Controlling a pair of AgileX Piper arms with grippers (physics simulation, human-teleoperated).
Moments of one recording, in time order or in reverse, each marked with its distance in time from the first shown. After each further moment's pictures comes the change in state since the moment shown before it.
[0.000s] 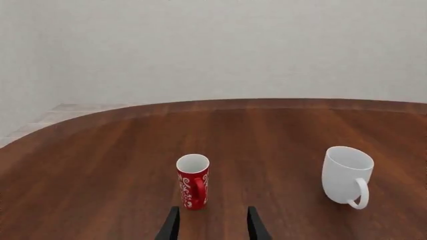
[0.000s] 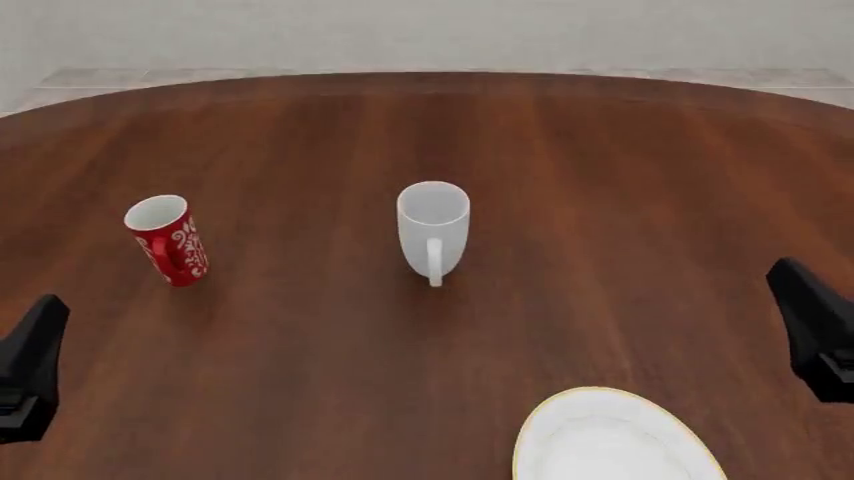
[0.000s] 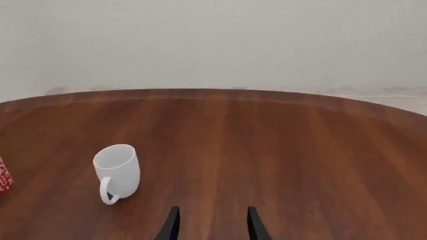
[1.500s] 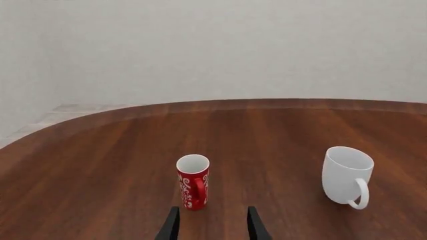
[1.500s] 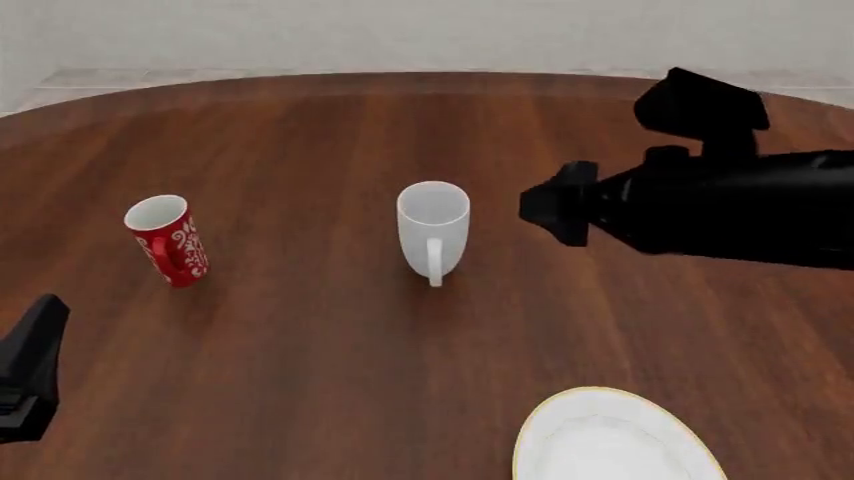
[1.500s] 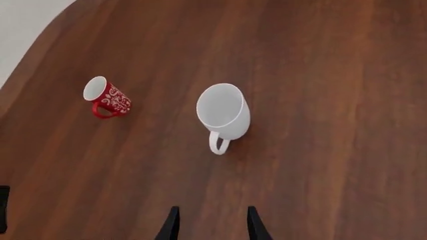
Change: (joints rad) left arm 0.000 0.000 -0.001 0.000 0.001; right arm 0.490 0.879 -0.642 0.342 0.365
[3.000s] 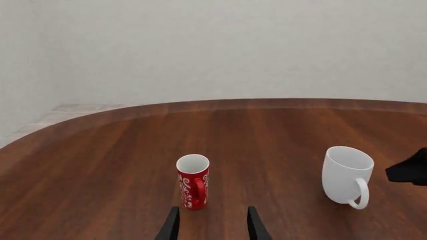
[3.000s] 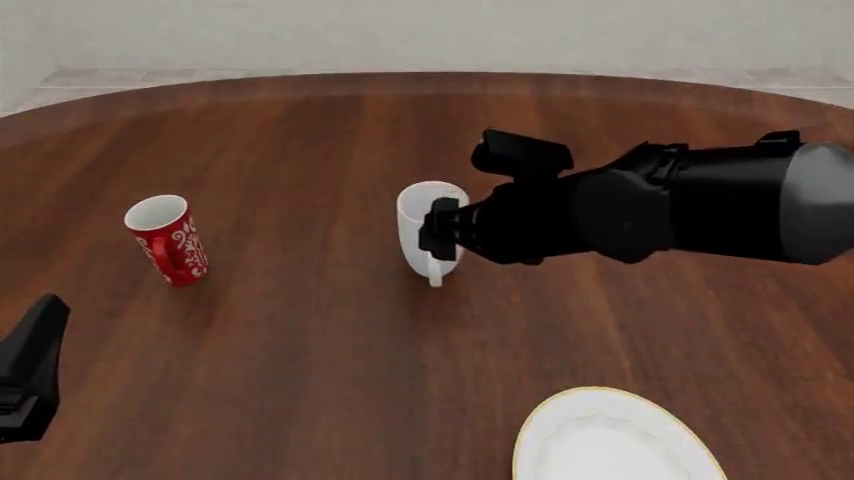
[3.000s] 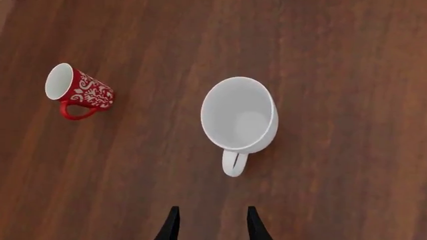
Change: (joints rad) left arm 0.000 0.005 0.001 -0.005 0.000; right arm 0.078 0.503 -0.186 -0.143 0.095
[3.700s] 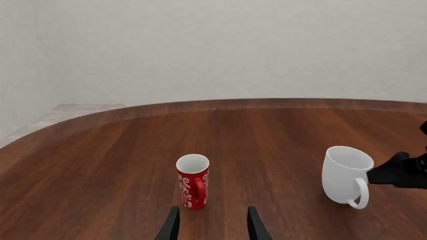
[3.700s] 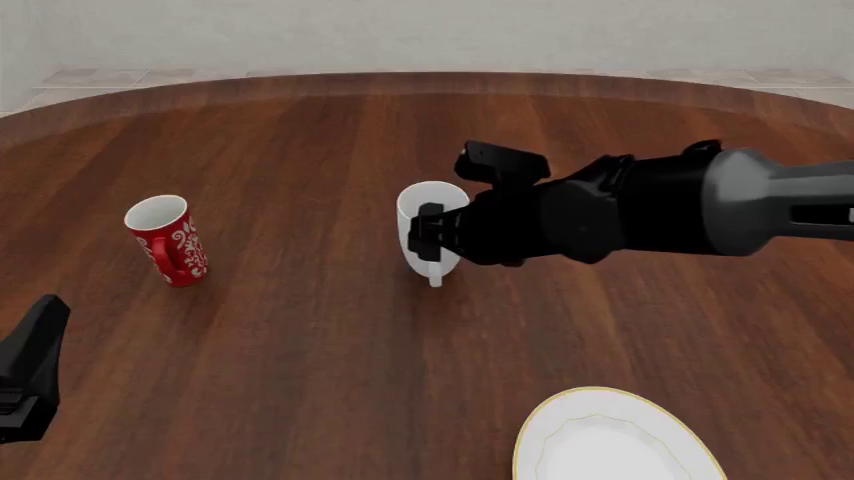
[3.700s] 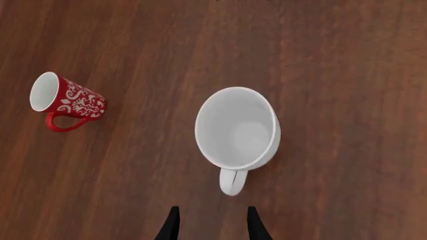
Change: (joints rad) left arm 0.000 -0.002 0.000 0.002 0.000; right arm -0.009 0.118 -0.048 -0.063 0.010
